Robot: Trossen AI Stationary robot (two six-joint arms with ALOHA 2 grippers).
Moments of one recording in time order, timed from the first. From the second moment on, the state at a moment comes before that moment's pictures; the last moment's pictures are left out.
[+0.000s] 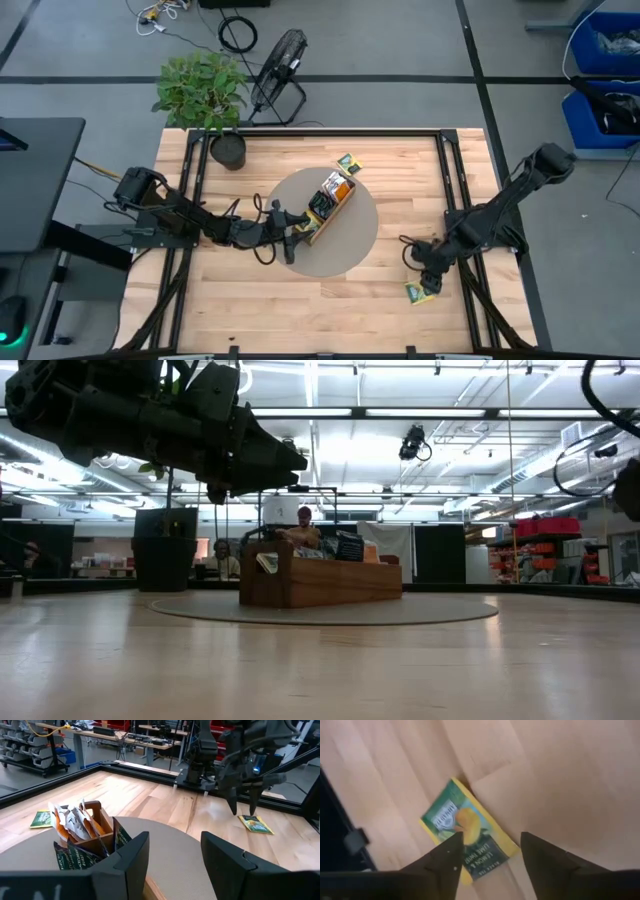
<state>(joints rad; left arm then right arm) -0.28 1.64 0.49 1.02 -0.57 -0.24 0.68 1.06 0.36 -0.41 -0.14 1.22</state>
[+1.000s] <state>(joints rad) -0.28 1.64 0.49 1.02 -0.57 -0.24 0.97 1.41 0.54 -0.54 0.15 1.22</state>
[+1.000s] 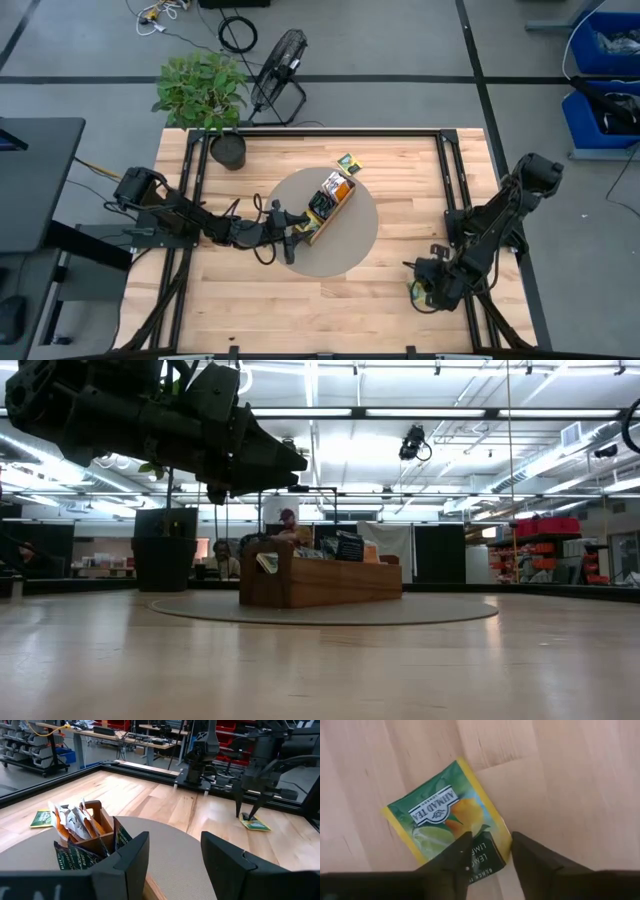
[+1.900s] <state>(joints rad) -0.24 1.64 0.62 0.90 -0.34 -0.33 0.76 1.42 0.80 -0.64 0.36 0.54</state>
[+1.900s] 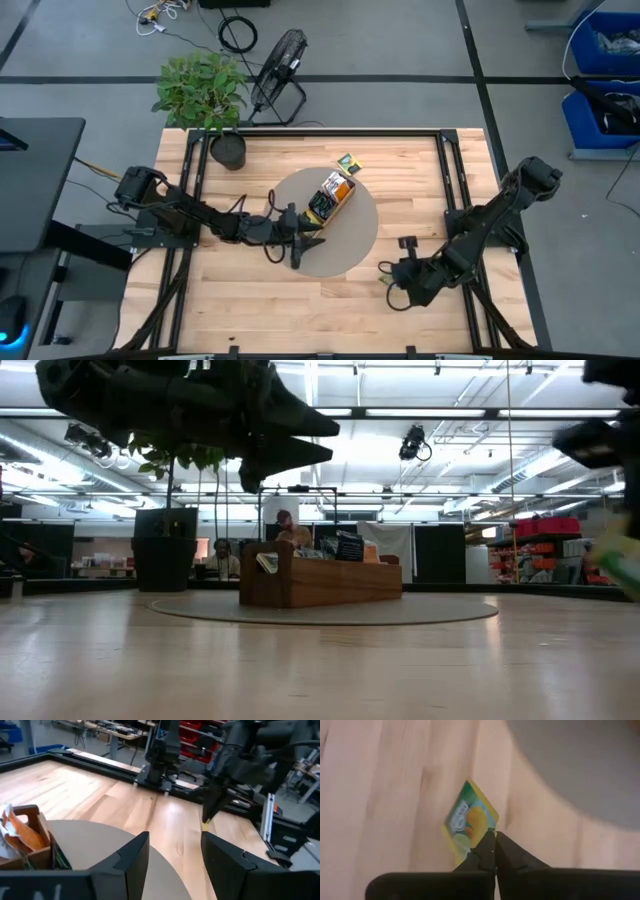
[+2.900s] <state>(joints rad) -0.18 1.74 0.91 0.53 -0.23 -0.33 0.46 1.42 0.97 -0.67 0.26 0.07</state>
